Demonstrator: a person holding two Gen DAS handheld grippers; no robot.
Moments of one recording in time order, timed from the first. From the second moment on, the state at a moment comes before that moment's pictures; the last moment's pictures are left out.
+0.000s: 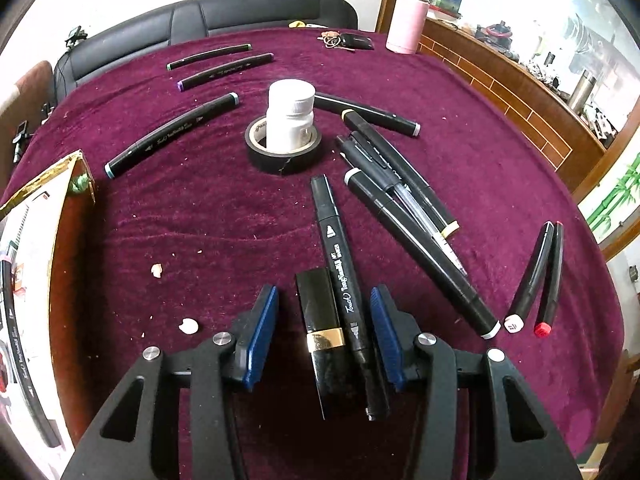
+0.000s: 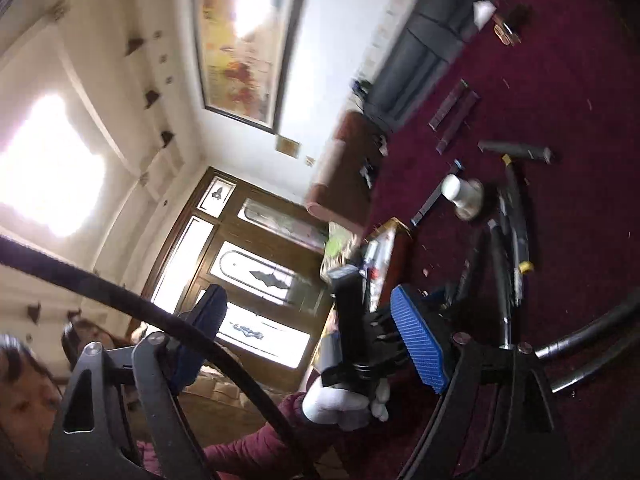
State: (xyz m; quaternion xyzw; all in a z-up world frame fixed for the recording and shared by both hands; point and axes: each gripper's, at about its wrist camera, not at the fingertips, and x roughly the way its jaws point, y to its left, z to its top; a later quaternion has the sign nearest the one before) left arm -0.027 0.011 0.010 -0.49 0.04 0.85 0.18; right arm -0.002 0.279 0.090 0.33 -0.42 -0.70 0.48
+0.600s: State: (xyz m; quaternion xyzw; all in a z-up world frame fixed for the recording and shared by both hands) left arm -0.028 0.004 0.009 -0.48 0.02 0.86 0.20; right arm 0.025 0.265 0.140 0.28 -0.33 -0.78 0.46
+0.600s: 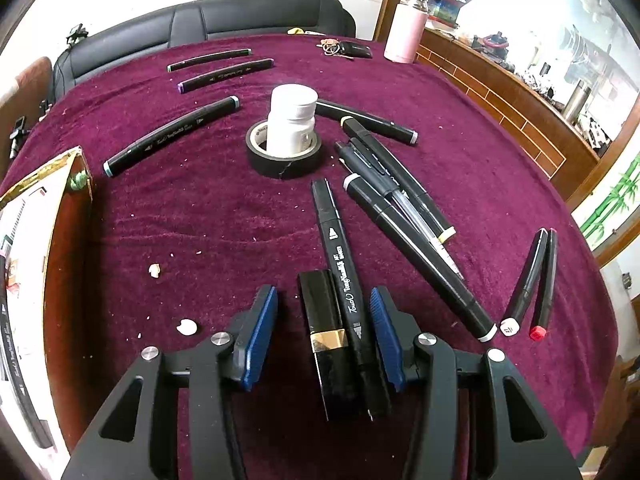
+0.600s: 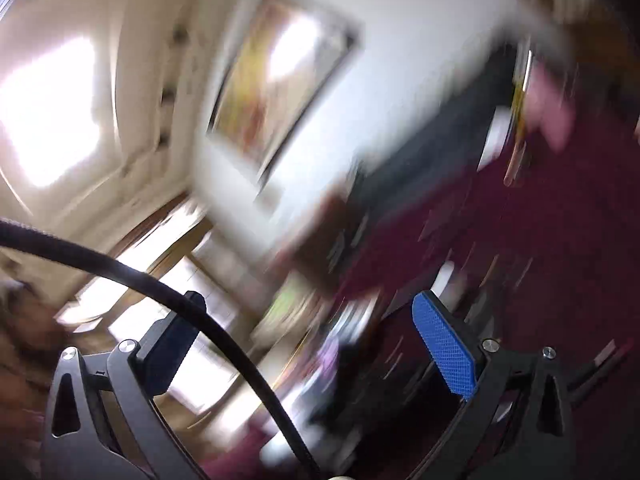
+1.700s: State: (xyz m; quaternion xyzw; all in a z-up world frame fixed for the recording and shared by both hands) left arm -0.029 -0.017 0.007 -0.49 0.08 0.86 0.13; right arm -0.051 0.141 0.021 0.51 0.00 -0.82 0.26
